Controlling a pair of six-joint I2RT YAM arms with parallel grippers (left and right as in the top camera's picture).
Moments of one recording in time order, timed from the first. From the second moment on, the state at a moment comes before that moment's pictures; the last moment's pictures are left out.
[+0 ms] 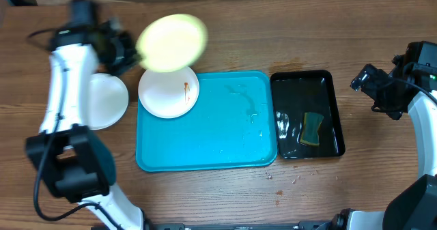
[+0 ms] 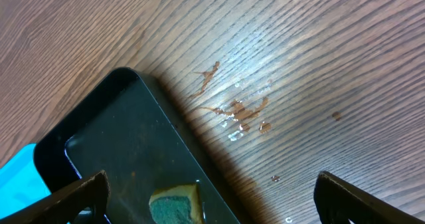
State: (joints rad) left arm 0.22 1.93 1.74 -1.02 0.44 -0.45; right arm -0.31 1.55 1.23 -0.87 -0.16 0.35
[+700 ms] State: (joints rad) left arm 0.73 1.93 1.66 -1.13 0.24 -0.33; right arm -0.31 1.55 1.23 -0.87 -0.16 0.35
